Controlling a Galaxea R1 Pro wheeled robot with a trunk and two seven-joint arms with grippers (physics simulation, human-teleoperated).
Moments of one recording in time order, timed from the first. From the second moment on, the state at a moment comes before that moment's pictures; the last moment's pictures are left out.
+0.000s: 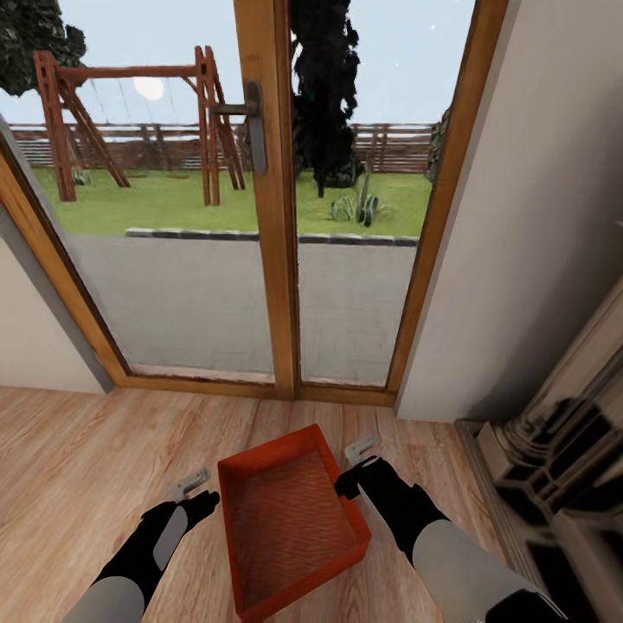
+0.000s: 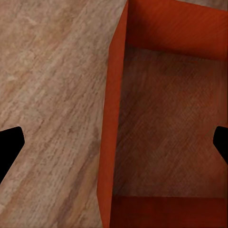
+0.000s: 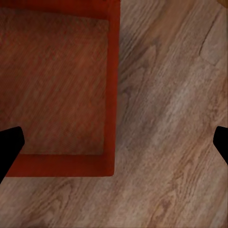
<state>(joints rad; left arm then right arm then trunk) -0.56 -0.02 0.24 -0.58 0.29 0.37 0.16 -0.73 0.15 0.32 -0.51 0.16 0.53 0.01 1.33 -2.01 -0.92</state>
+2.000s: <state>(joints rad) -0.56 -0.03 0.24 -0.58 0.29 0.36 0.16 -0.78 0.15 0.32 -0.50 0.16 0.50 0.01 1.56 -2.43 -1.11</state>
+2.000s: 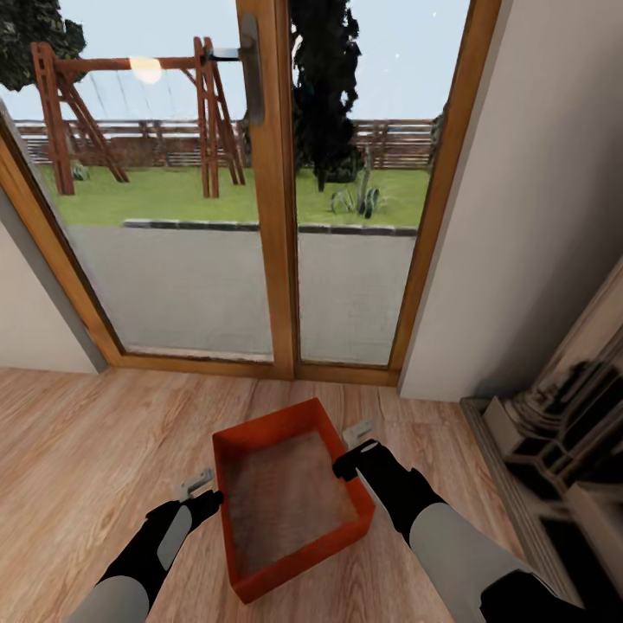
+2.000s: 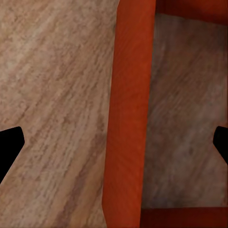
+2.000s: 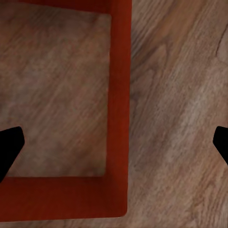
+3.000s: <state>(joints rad) -0.56 -0.03 0.24 -0.59 0.29 0.36 0.16 -0.78 0.15 0.32 -0.50 0.16 0.50 0.01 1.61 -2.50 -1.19</state>
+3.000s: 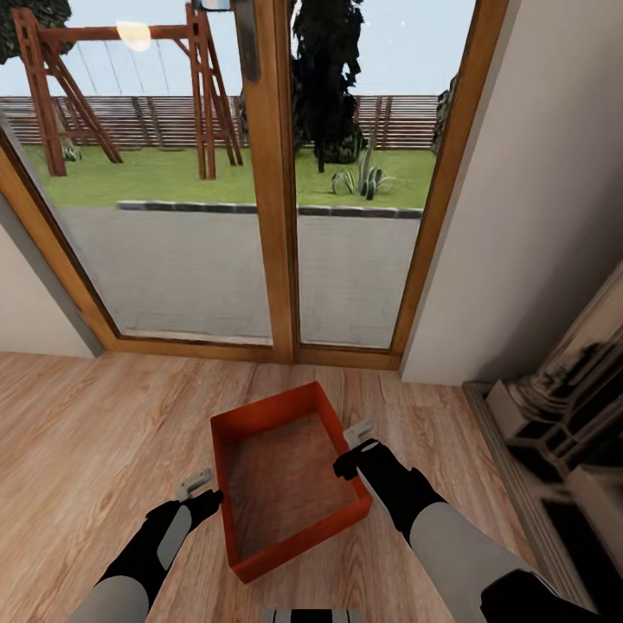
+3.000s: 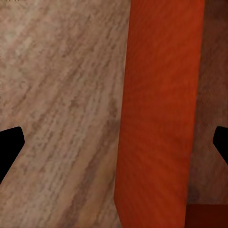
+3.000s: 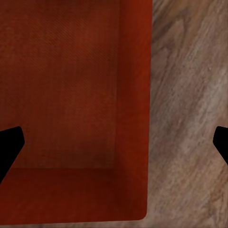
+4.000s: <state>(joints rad) -0.56 -0.06 0.24 -0.58 0.28 0.37 0.17 -0.78 0.14 0.32 -0.49 0.15 0.44 0.01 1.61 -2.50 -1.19</state>
